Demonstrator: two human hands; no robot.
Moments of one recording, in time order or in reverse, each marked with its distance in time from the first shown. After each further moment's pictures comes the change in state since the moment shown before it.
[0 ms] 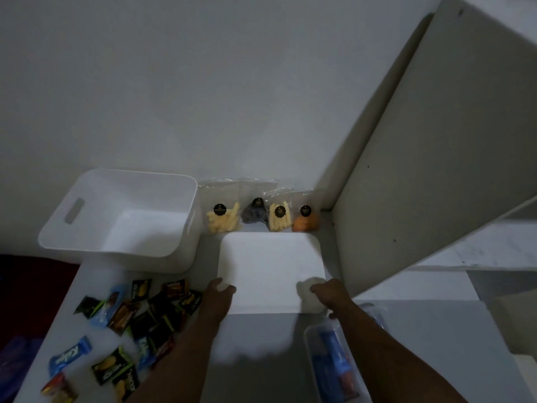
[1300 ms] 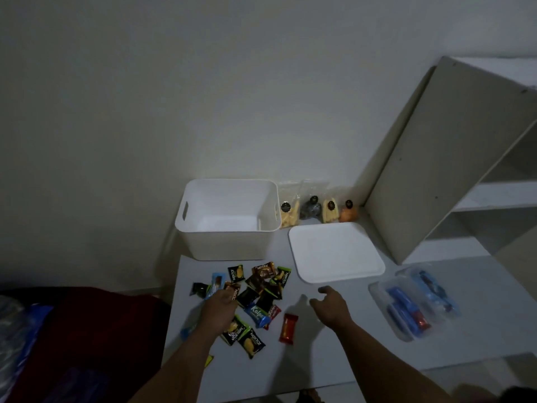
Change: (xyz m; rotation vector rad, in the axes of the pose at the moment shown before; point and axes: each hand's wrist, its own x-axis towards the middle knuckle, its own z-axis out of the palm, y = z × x) left_hand -0.028 -0.110 -0.298 0.290 -0.156 0.330; right_hand -0.211 -0.011 0.250 0.002 0.206 -0.277
